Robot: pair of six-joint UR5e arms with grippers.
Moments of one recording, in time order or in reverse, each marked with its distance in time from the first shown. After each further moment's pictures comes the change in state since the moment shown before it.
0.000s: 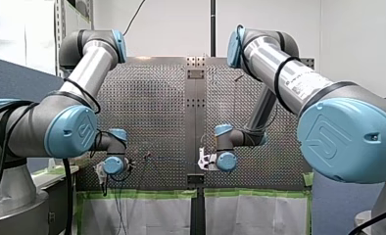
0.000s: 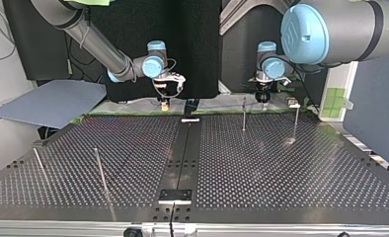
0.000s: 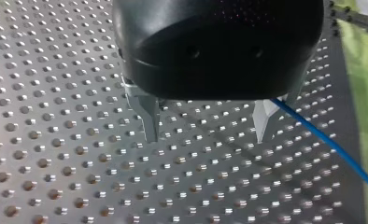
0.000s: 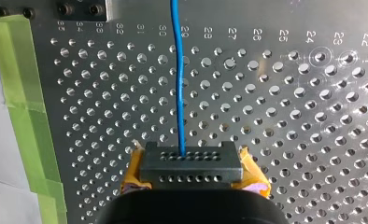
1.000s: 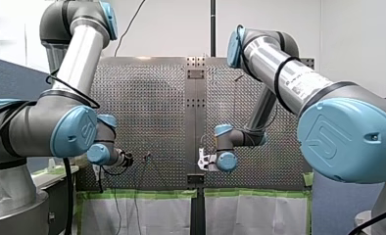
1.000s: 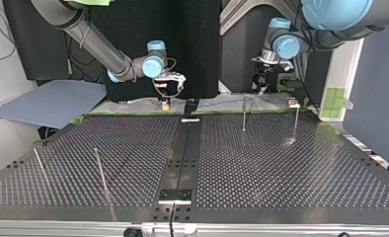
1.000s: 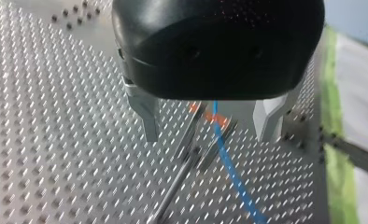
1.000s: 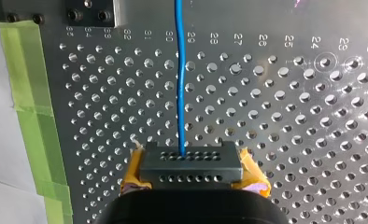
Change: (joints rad) left arm 0.056 0.245 -0.278 -0.027 0.274 -0.078; right arm 0.000 0.000 0.000 0.013 -0.015 0.004
